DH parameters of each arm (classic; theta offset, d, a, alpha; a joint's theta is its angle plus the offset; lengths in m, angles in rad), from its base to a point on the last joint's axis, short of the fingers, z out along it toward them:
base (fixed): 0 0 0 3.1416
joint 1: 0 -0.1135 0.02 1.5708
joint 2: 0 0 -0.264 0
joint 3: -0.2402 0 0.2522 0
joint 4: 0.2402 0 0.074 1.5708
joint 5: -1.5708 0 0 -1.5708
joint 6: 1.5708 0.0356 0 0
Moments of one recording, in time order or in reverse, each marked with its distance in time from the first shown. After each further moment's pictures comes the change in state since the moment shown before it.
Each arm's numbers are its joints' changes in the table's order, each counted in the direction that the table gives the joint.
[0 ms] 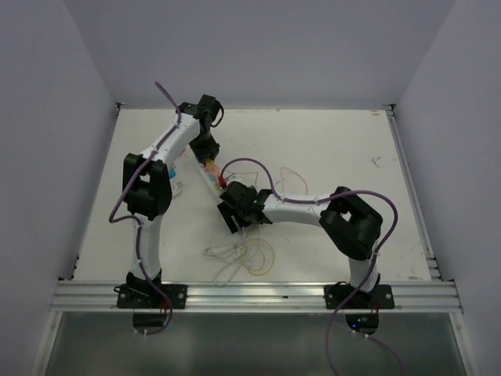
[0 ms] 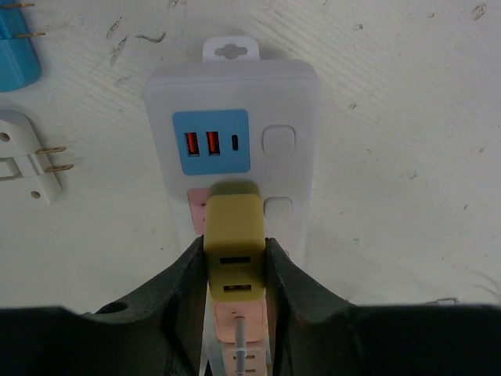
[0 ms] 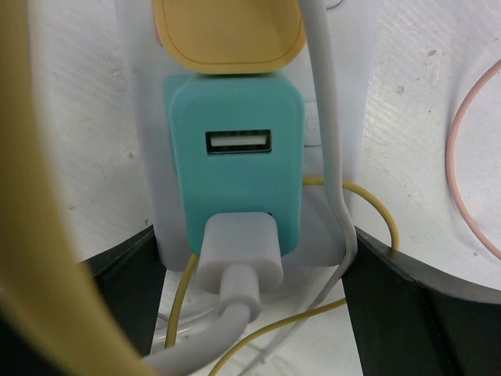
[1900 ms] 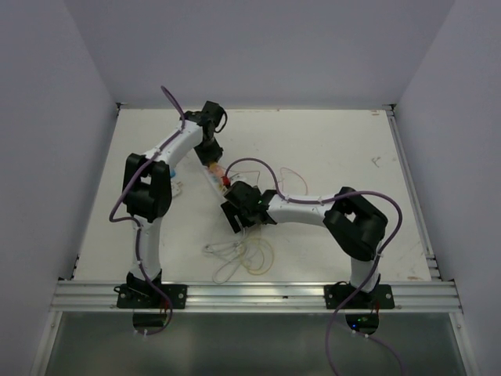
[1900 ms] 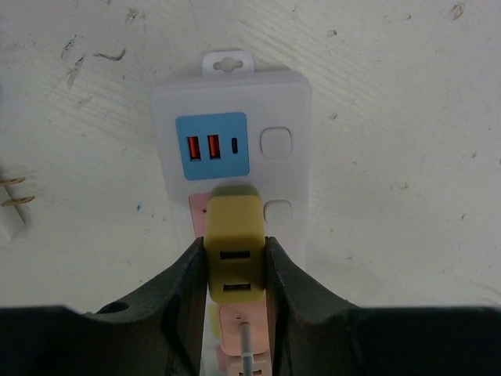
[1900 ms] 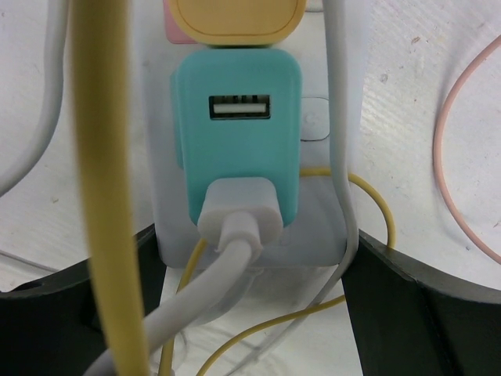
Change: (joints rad) left arm 0.027 -0.021 0.127 -0.174 0.014 0.030; right arm 0.012 -0.041 0.043 -0.032 0.013 0.001
